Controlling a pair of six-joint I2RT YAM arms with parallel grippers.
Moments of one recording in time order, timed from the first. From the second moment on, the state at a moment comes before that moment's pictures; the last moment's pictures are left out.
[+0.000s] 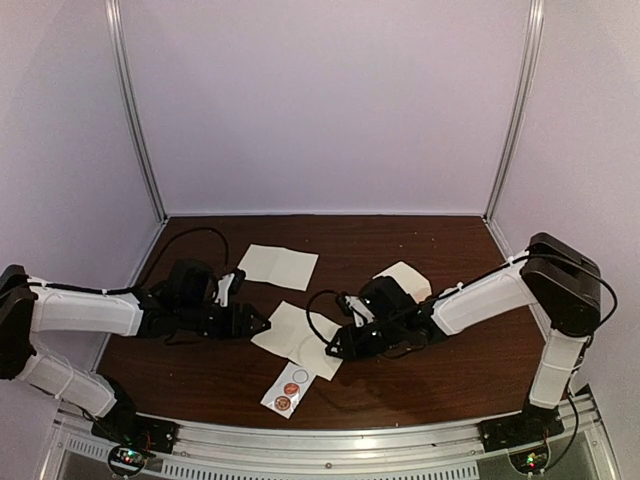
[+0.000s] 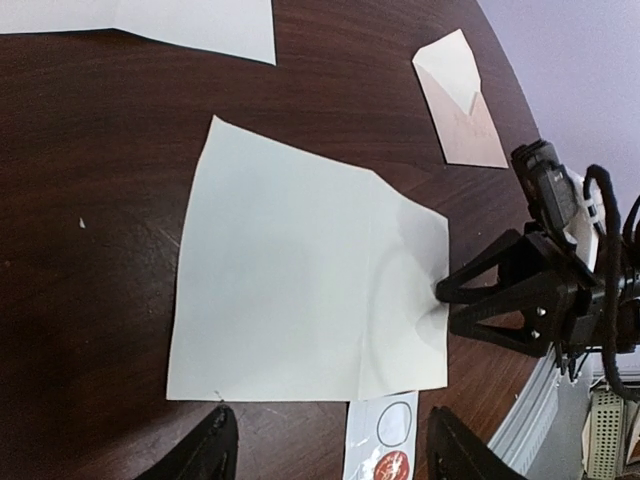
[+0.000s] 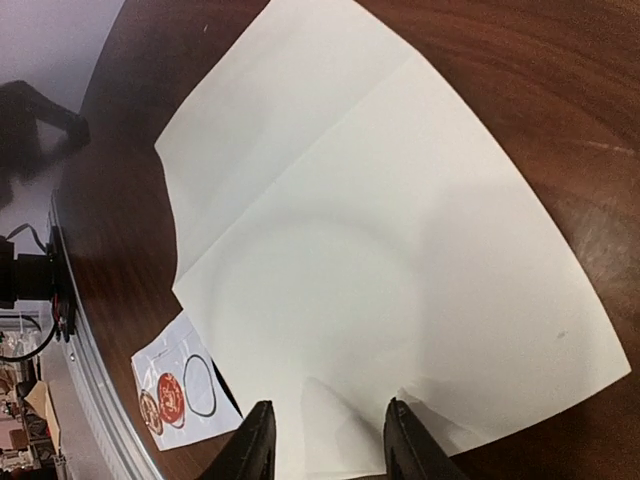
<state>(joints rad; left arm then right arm) -0.67 1.32 0.55 0.06 0.33 -0.62 0.92 1.84 0.89 0.16 -0.31 0.67</state>
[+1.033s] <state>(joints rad) -0.73 1.49 0.50 0.25 0.45 -0.72 0.75 1.98 1.21 -0.17 -0.41 0.48</state>
